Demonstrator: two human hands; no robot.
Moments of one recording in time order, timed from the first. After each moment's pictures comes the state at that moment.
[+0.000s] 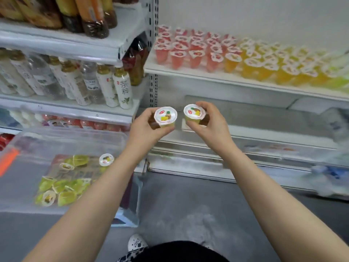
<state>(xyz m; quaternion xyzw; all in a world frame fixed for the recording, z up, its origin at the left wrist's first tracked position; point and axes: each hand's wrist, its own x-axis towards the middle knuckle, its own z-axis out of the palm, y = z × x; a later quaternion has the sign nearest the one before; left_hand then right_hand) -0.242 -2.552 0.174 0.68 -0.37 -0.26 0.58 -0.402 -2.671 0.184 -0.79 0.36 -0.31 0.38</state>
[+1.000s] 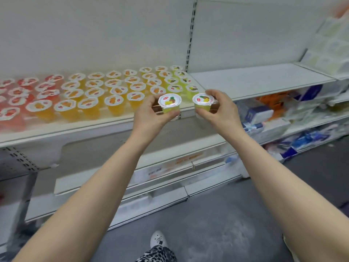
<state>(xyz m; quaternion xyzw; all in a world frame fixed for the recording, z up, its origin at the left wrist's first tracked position) -0.617 -2.909 0.253 0.55 -0.54 -0.32 0.56 -0.819 -2.948 0.259 -0.70 0.53 -0.44 0.19</state>
